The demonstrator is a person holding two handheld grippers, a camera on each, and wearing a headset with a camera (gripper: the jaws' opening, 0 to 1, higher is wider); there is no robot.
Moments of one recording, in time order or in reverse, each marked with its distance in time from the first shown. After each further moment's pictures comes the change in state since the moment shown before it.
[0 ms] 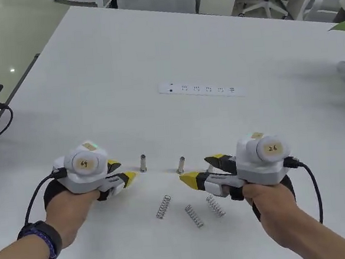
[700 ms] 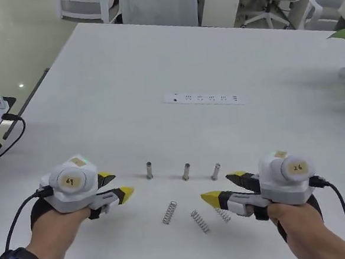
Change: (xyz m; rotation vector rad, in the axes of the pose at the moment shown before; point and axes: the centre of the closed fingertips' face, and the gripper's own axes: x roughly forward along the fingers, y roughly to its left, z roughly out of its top) left arm -0.049 -0.008 0.003 0.005 -0.029 -0.005; right arm -0.035 -0.007 -0.028 0.016 0.016 -0.031
